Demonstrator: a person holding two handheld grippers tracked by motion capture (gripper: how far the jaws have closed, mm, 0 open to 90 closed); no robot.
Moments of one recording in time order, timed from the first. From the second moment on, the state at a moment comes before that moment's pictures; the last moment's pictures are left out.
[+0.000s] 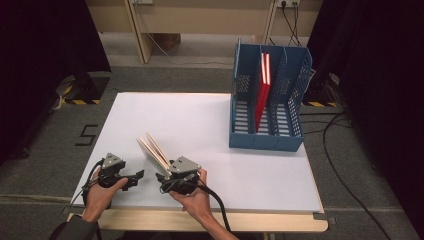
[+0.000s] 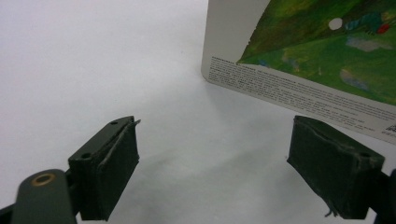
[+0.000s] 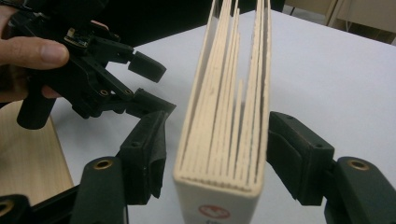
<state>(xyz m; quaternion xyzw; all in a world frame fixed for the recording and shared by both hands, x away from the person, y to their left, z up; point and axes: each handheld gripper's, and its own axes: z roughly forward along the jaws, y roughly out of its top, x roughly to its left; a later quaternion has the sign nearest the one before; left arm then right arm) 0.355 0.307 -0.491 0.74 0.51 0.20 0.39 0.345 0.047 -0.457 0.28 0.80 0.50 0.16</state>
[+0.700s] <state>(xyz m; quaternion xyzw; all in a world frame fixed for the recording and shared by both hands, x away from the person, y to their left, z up) 0.355 0.305 -0.492 0.74 0.51 0.20 0.38 0.350 0.049 -0.470 0.26 0.80 0.51 0.17</state>
